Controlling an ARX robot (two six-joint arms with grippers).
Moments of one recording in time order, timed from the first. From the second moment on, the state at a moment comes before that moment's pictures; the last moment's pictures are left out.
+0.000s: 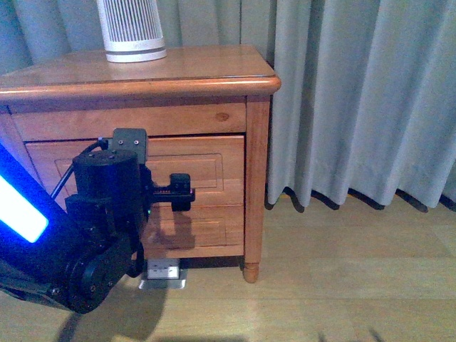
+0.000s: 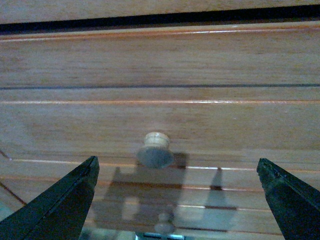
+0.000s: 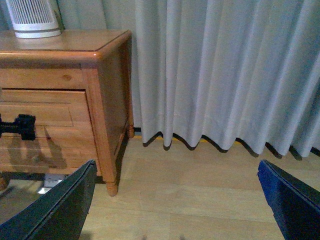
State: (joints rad) left arm -0.28 2.48 1.26 1.07 -0.33 0.04; right arm 0.00 0.00 0.01 0.00 0.00 0.00
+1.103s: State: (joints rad) left arm -0.23 2.55 1.35 1.07 -0.28 0.14; right arm 0.00 0.00 0.01 0.00 0.00 0.00
